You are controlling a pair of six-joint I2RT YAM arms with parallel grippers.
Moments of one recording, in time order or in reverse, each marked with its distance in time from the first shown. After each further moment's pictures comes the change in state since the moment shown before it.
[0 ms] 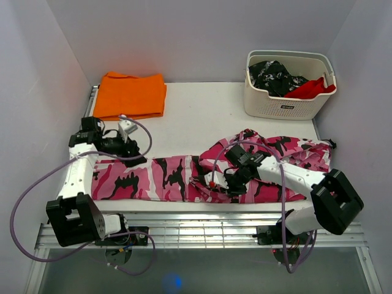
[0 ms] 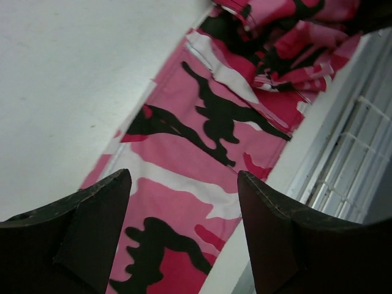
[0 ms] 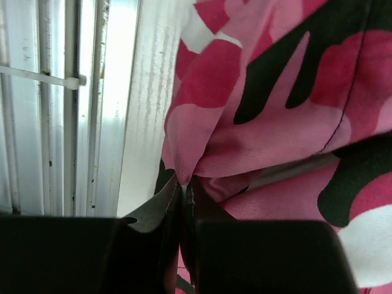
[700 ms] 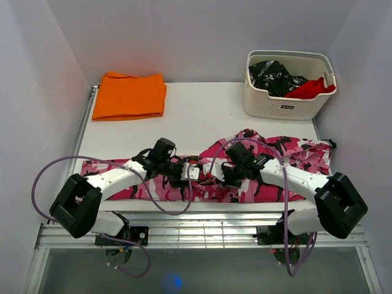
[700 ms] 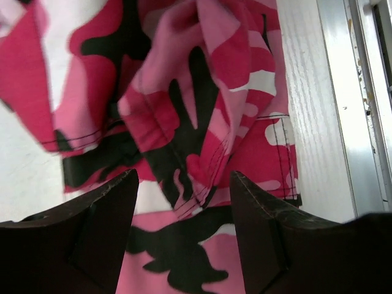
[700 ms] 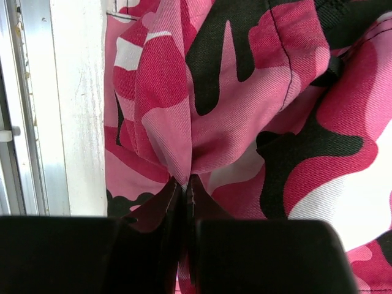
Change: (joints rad) left arm -0.850 0.035 -0.378 0.720 -0.269 0.101; right arm 0.000 -0.075 -0.090 0.277 0.094 0.177
